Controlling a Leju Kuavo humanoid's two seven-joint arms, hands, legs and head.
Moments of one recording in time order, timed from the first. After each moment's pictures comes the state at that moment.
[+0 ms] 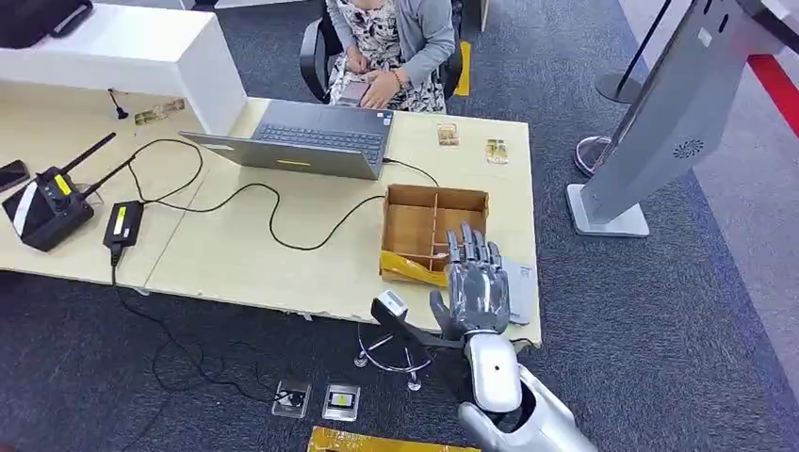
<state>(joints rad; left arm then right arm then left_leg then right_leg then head) -0.11 0.03 -0.94 -0.19 1.20 0.42 0.06 -0.35 -0.04 0.86 -1.31 1.24 -0.12 0.61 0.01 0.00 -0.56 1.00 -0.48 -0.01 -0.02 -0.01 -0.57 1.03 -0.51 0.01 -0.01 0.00</state>
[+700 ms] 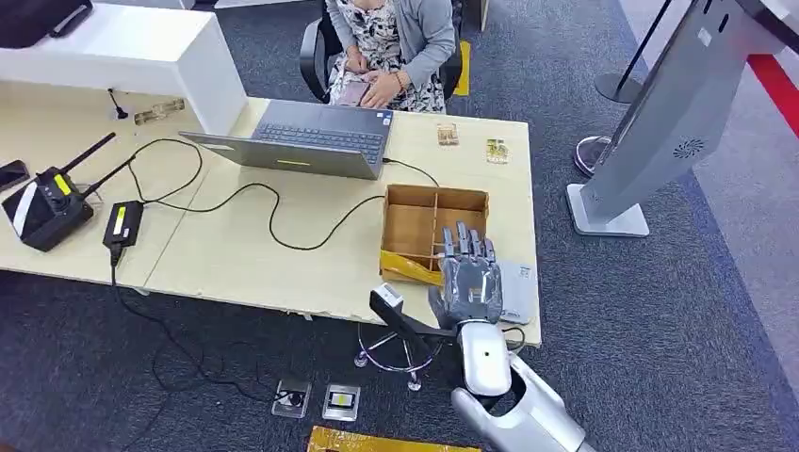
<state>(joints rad) -0.11 0.05 -0.95 -0.19 1.16 0.38 0.05 -0.41 0.00 0.86 -1.20 1.24 -0.09 0.61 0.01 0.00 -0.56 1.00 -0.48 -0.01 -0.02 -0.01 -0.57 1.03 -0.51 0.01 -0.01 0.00</state>
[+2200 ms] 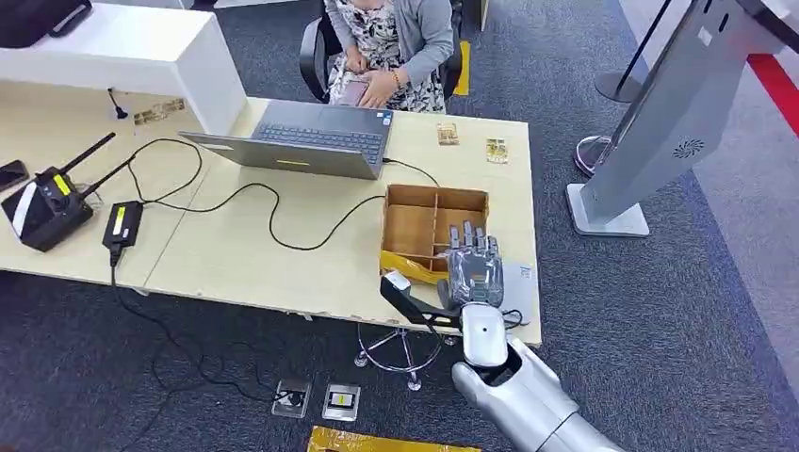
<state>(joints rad) -0.11 0.06 -0.99 -0.19 1.15 0.39 0.06 -0.51 0.04 0.85 -0.98 1.16 -0.09 0.60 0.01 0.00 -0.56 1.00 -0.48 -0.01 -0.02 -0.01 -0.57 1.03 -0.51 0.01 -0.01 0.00</state>
